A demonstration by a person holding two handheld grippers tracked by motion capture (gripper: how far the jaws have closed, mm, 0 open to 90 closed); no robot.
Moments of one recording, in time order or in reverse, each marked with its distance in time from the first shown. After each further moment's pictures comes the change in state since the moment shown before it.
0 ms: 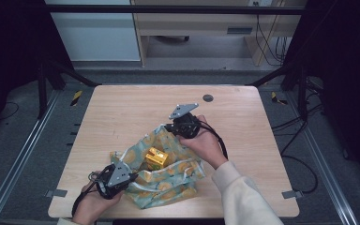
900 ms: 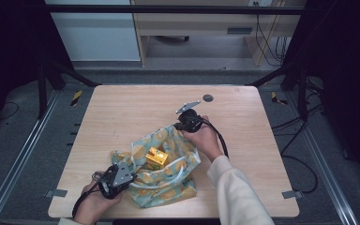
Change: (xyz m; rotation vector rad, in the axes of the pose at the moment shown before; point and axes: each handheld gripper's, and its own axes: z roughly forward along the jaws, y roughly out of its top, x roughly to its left) left arm 0.000 -0.001 0.008 0.098 0.037 0.033; right arm -0.052 -0.041 0.053 0.119 -0.058 0.191
